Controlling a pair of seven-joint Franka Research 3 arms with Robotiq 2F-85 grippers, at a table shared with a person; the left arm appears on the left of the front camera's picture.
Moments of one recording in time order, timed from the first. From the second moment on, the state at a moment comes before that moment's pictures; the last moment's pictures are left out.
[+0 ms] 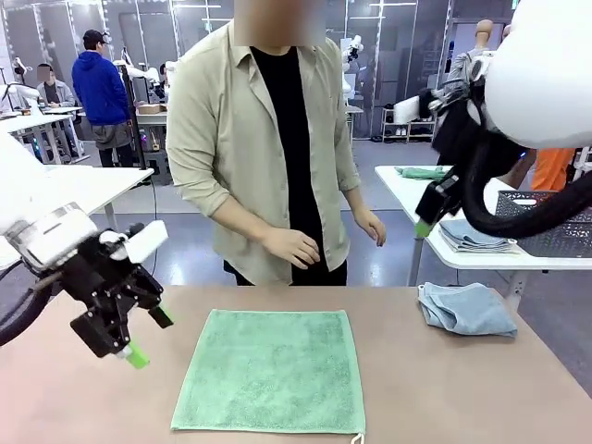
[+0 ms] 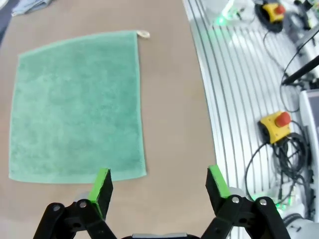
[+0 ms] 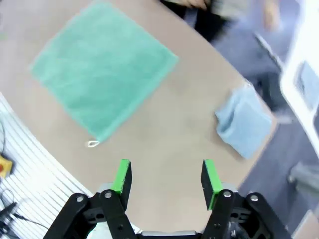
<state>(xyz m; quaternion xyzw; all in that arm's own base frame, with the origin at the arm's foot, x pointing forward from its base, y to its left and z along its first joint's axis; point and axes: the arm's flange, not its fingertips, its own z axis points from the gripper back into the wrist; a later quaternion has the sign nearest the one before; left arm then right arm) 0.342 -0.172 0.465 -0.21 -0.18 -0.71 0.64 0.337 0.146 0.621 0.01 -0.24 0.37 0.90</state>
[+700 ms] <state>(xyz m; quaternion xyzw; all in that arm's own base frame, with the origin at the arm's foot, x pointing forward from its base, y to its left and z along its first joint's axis) 0.307 -0.255 0.451 -0.03 -0.11 -0.73 0.67 0.299 0.244 0.528 0.06 -0.11 0.61 0.78</state>
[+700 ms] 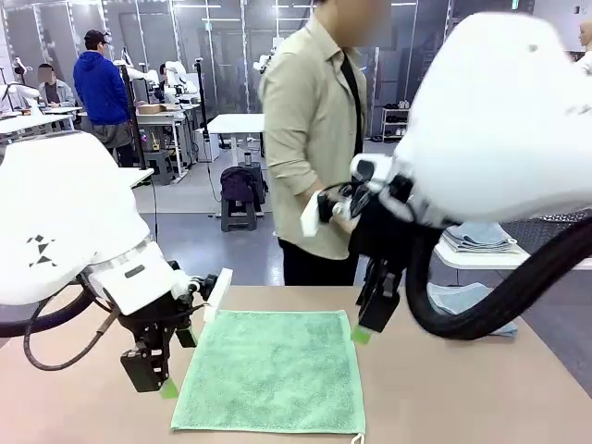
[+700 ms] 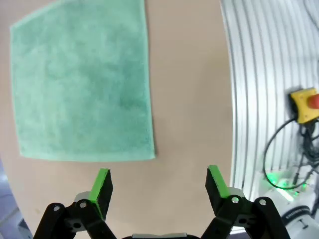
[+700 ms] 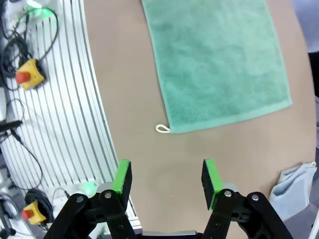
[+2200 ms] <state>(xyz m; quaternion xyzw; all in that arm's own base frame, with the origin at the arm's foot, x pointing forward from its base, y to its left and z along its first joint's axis) 0.323 -0.243 0.433 0.00 -0.05 -0.68 0.73 0.282 0.268 0.457 0.02 -0.05 0.68 0.73</state>
